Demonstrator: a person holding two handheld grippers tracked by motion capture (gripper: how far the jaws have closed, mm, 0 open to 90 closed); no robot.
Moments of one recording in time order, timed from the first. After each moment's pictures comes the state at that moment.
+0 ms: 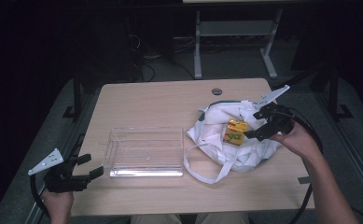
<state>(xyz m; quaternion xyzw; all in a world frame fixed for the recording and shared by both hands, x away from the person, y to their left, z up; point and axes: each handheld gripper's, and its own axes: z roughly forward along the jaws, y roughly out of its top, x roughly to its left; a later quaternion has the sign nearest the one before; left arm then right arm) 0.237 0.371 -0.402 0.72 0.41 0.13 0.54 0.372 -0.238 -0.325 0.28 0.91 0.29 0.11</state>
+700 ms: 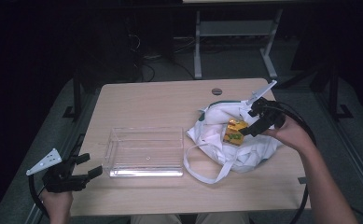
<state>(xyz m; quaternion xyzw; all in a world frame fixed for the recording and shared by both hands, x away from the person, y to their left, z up) 0.236 0.373 -0.401 0.72 0.41 0.14 0.54 0.396 -0.222 -0.329 0.27 0.92 0.26 0.10</state>
